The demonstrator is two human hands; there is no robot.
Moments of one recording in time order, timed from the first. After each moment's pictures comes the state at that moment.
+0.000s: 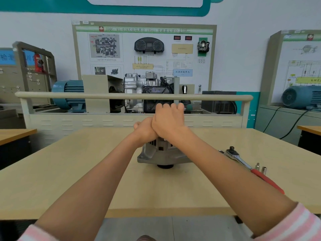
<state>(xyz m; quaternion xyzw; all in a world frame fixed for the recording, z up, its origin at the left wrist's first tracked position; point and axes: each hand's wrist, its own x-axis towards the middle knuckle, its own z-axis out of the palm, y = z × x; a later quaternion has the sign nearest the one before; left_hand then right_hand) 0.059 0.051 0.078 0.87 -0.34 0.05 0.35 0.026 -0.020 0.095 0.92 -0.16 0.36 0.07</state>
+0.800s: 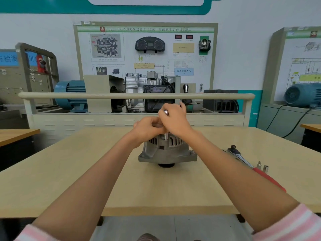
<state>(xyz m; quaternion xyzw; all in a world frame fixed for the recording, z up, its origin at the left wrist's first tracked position) 0.073 0.057 0.069 0.79 -0.39 -0.01 0.46 0.032 -0.053 0.084 0.89 -0.03 0.42 -0.18</state>
